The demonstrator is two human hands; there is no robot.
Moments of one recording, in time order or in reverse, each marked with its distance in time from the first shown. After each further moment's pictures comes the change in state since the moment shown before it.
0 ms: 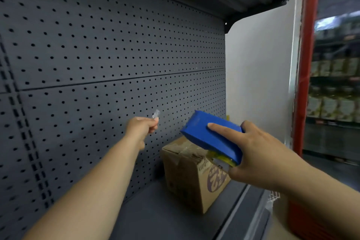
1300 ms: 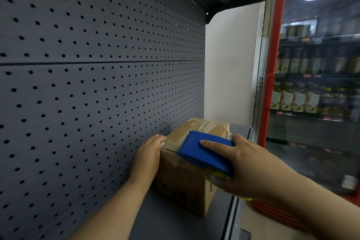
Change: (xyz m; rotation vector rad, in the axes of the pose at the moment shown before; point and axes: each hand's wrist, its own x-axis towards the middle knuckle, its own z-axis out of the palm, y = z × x) left_hand 0.036 -0.120 0.030 0.540 -0.104 0.688; right_hand 0.021 -0.029 0.055 -0.151 -0.208 0.125
